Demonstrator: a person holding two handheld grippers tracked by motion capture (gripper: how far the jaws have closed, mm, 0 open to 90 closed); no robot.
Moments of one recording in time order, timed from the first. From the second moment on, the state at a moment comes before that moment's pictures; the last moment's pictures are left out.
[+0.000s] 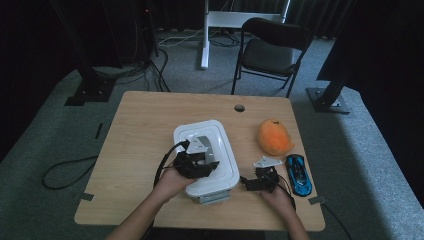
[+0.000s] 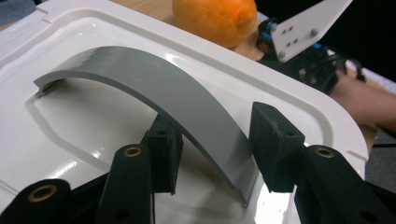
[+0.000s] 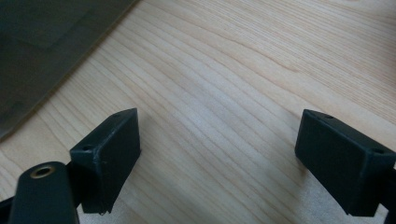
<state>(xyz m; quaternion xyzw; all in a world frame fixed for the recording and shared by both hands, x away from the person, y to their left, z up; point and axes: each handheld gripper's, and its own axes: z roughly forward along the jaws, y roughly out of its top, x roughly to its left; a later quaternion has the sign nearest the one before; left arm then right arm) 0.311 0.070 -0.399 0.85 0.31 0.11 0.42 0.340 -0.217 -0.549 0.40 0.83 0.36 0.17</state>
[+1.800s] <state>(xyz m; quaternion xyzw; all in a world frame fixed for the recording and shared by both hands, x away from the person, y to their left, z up) 0.290 0.209 -0.380 0.82 0.35 0.15 0.43 0.340 -0.217 -0.549 0.40 0.83 0.36 0.17</state>
